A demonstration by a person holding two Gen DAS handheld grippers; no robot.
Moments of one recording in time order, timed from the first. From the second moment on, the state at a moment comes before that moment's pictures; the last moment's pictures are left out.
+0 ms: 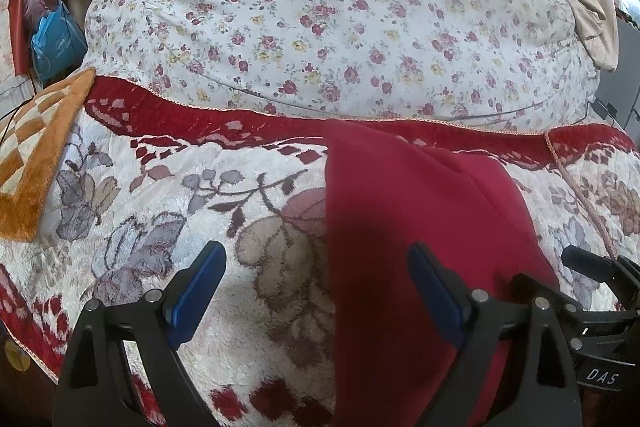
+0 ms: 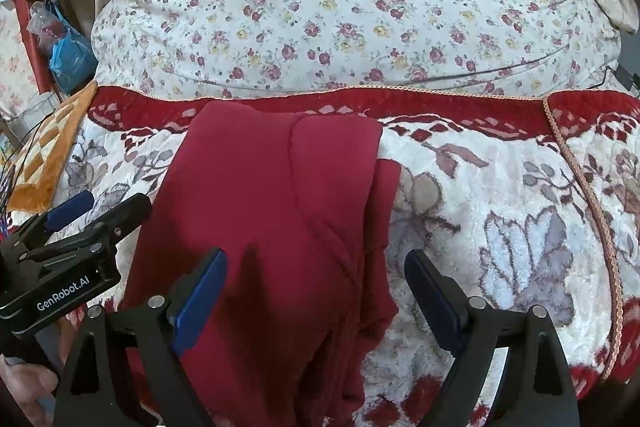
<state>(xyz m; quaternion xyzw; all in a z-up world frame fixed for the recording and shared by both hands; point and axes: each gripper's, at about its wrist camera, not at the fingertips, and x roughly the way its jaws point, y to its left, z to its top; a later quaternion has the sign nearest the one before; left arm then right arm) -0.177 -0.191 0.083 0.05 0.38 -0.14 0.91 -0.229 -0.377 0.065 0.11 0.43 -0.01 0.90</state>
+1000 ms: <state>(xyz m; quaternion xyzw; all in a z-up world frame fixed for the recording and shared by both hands) -0.175 -0.193 0.080 0.04 0.39 -0.13 0.91 -0.226 -0.373 0.066 0.11 0.43 -0.01 0.90</state>
